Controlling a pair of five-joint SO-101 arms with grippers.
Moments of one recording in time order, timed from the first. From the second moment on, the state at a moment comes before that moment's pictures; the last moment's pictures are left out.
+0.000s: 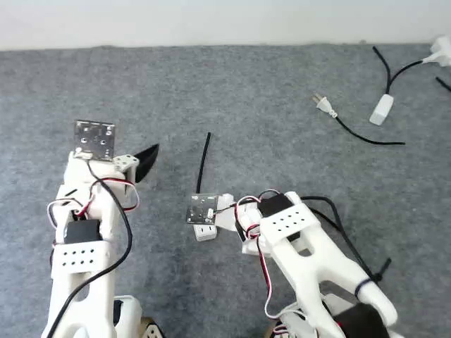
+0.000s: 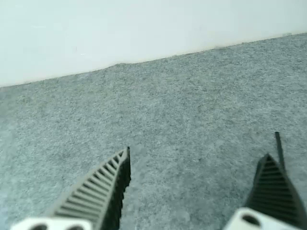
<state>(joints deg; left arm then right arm) -10.8 -45.8 65.4 20.7 -4.7 -28.3 -20.1 52.0 56.4 56.3</state>
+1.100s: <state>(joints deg) -13.2 -45.7 68.4 15.4 -6.8 -17.8 20.7 12.0 68.1 67.6</state>
